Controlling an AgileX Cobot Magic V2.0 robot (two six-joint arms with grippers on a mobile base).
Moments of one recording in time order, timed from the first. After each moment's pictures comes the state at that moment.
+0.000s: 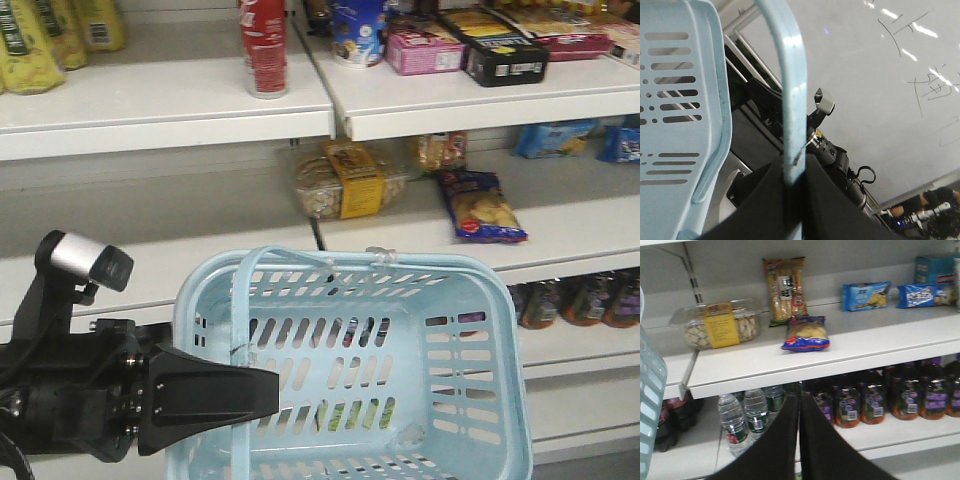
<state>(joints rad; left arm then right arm) -0.31 1.17 -0.57 1.41 -1.17 -2.08 0.08 -0.01 0.03 -0.30 0.23 0.39</state>
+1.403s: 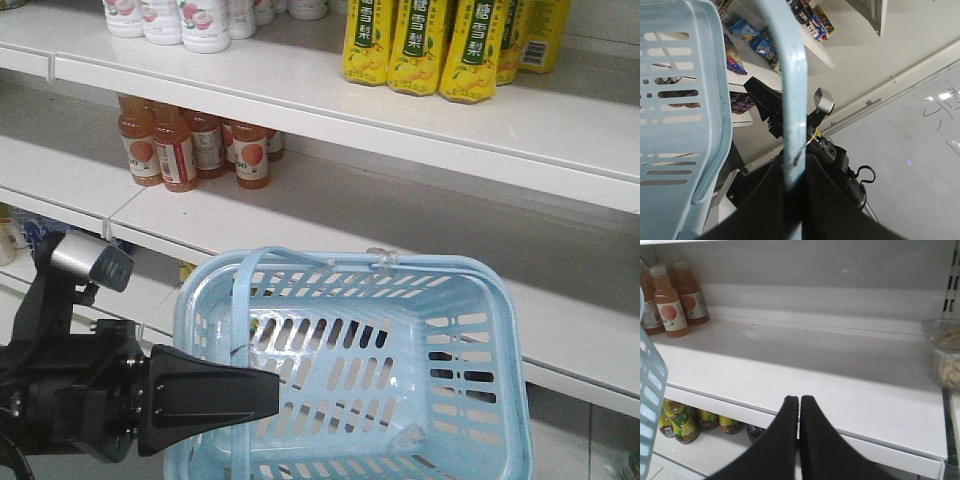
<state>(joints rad) -0.31 1.17 -0.57 1.41 -1.17 -2.08 0.08 -0.01 0.03 -0.30 0.23 0.39</state>
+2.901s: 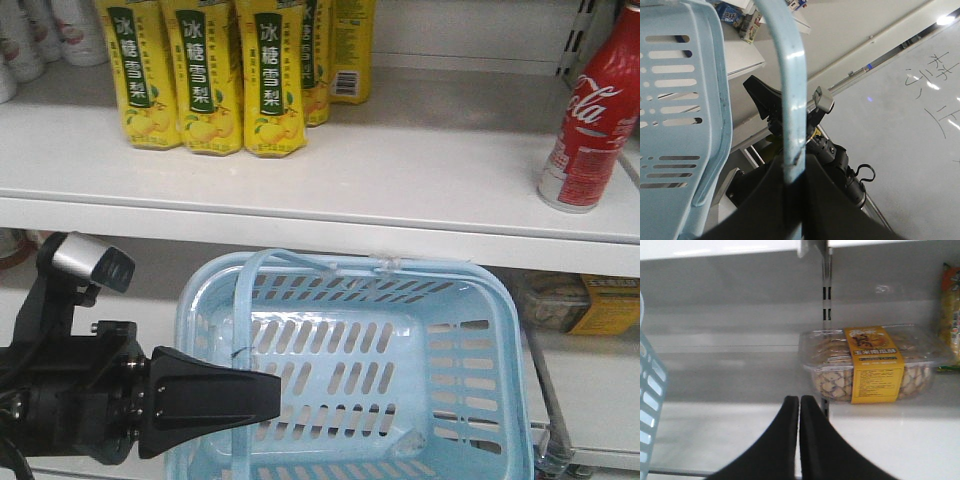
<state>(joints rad) -0.31 1.17 -0.57 1.41 -1.17 -2.08 0.08 -0.01 0.03 -0.30 0.23 0.39</state>
